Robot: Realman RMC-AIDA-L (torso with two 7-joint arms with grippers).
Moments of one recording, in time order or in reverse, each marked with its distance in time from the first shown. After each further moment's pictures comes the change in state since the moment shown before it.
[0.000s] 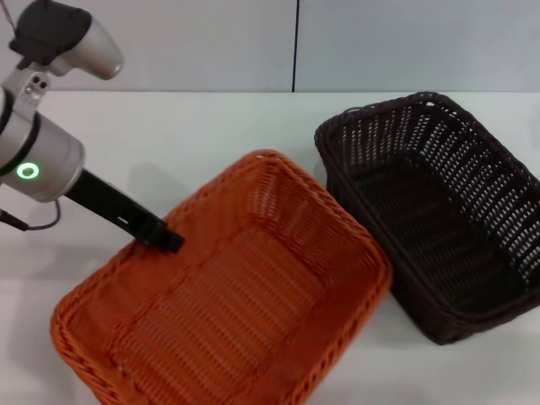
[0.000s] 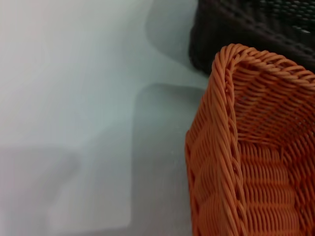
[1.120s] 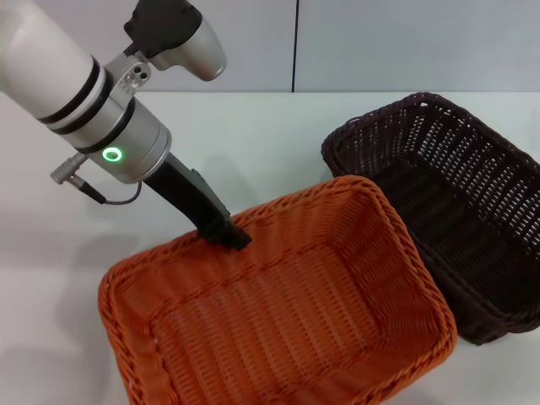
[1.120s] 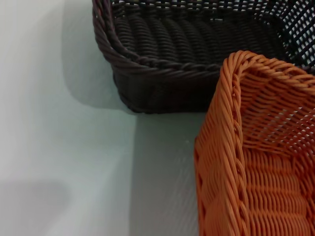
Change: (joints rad) left arm -0.188 0.002 0.077 -0.231 -0.048 -0.089 0.200; right arm -0.007 0.002 0.000 0.021 0.001 0.010 0.000
